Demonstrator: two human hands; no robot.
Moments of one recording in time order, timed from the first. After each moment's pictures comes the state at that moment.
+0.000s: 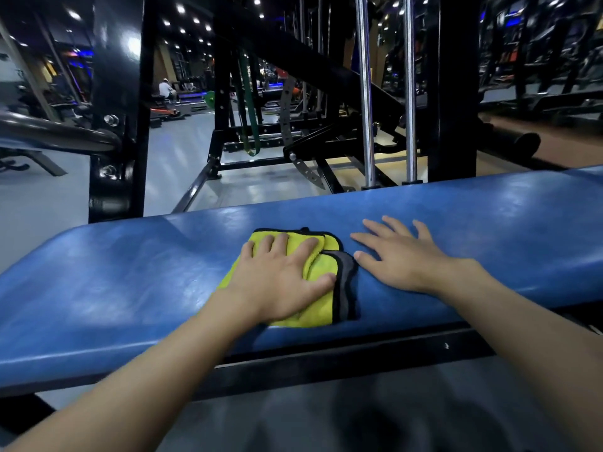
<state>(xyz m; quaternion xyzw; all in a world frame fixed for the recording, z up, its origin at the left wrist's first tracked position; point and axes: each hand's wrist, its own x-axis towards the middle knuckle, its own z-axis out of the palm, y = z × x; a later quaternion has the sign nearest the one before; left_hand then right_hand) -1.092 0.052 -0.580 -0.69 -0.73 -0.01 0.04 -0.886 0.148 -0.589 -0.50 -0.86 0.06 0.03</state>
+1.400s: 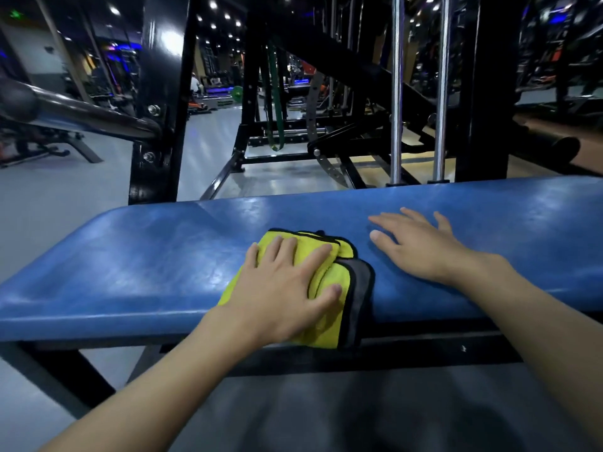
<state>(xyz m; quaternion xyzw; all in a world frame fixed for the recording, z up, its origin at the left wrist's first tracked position) -1.100 -0.011 -0.586 -0.69 -0.72 -0.04 0.06 -0.897 0.129 -0.572 -0.49 -0.86 0.08 0.08</state>
